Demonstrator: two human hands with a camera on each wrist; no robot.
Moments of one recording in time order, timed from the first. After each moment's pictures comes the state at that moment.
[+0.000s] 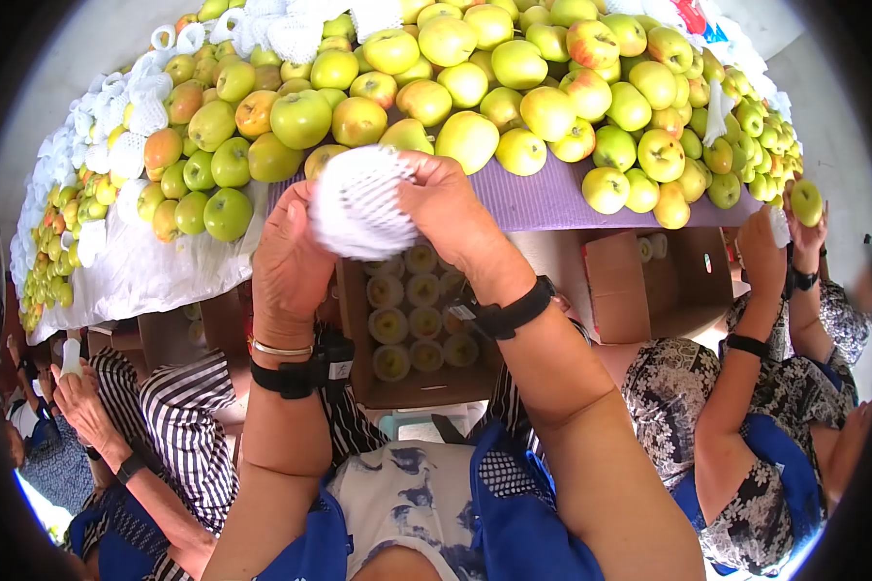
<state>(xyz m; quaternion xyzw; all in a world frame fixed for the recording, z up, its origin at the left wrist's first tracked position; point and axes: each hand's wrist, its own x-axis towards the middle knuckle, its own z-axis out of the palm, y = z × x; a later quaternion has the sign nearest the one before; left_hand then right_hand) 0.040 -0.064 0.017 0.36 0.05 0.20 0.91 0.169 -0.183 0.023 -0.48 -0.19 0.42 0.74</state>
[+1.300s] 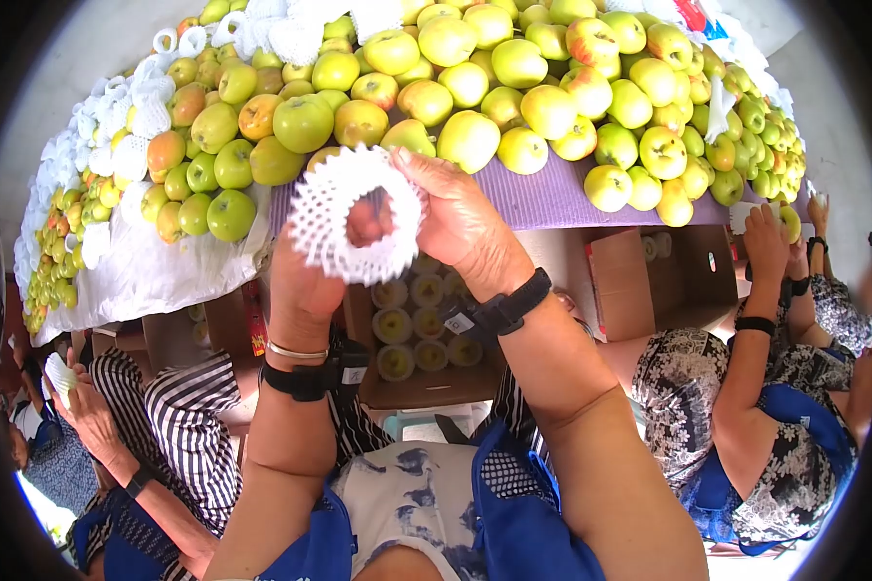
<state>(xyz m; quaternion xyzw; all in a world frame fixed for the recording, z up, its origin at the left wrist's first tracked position) 0.044 -0.065 0.001 0.34 0.00 0.18 0.93 0.172 -0.187 0.021 -0.21 -0.08 0.55 0.80</state>
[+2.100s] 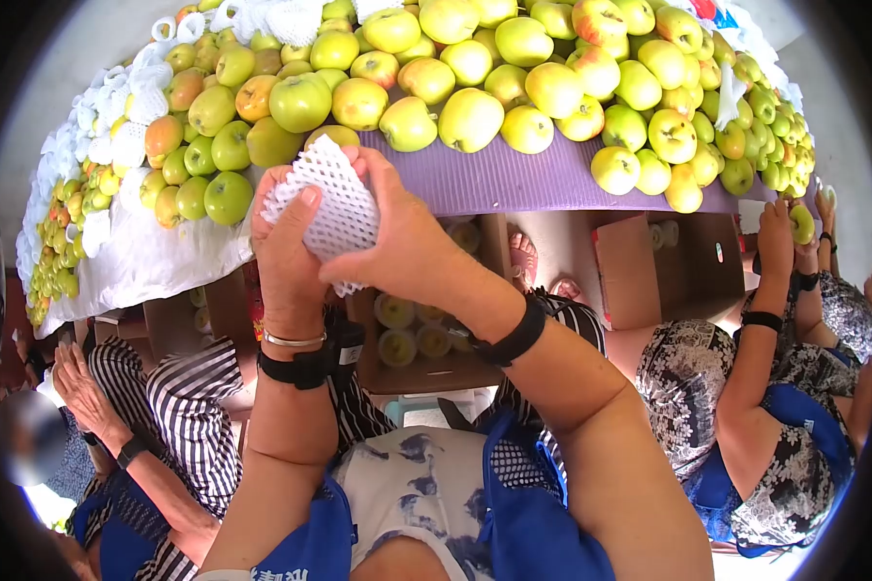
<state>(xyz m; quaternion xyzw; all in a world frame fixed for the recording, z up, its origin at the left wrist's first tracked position) 0.040 -0.082 0.028 0.41 0.14 0.31 0.84 0.120 -0.191 0.031 -0.68 -0.41 0.22 0.56</state>
